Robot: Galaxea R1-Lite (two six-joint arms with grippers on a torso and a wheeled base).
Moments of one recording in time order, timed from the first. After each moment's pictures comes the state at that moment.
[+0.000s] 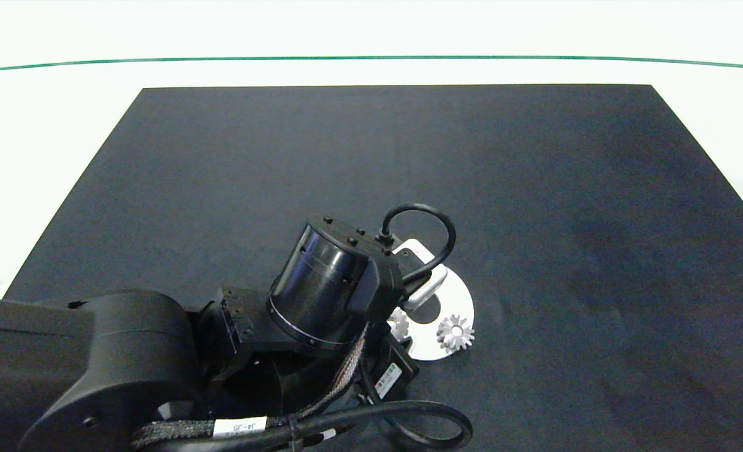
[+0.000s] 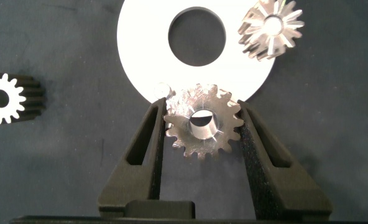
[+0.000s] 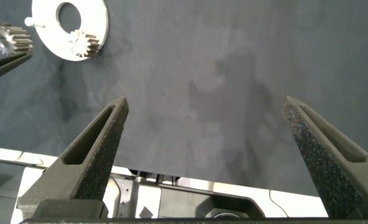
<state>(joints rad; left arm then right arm) -0.97 1.70 -1.04 -0.07 0.33 0.22 0.21 1.05 -1.31 0.92 0.00 0.17</state>
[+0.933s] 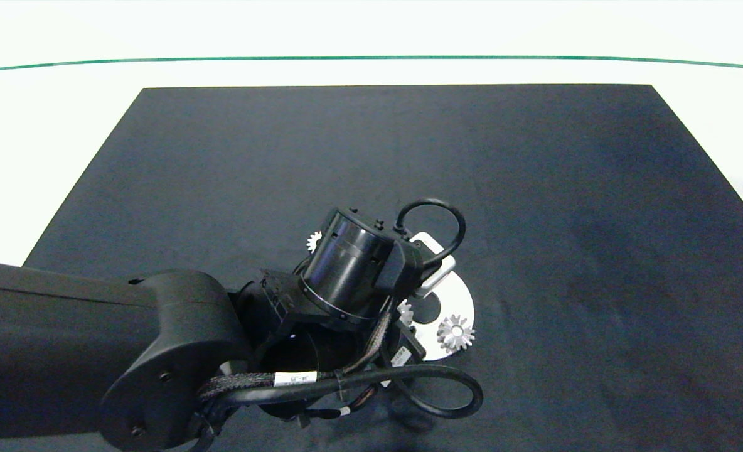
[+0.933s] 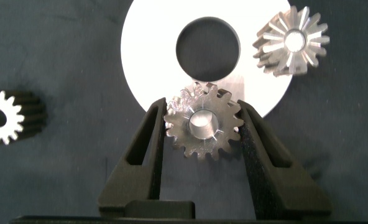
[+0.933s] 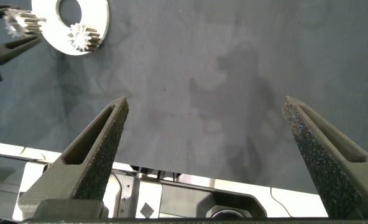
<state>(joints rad) -0.95 1.78 -1.13 -0.04 0.34 0.24 0.21 1.05 -1.29 0.92 0.01 0.17</state>
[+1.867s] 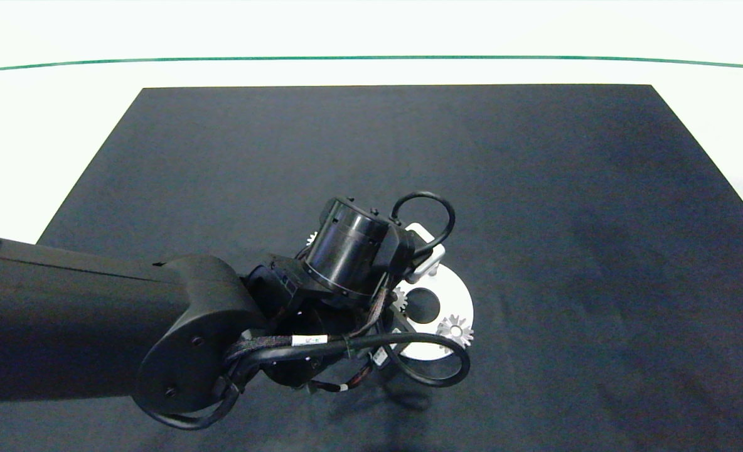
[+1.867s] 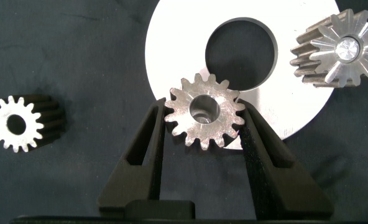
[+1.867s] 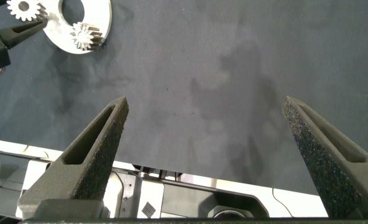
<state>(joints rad) -0.89 1.81 -1.16 -0.03 0.34 0.28 0.21 1.05 -1.28 0.91 0.03 0.17</state>
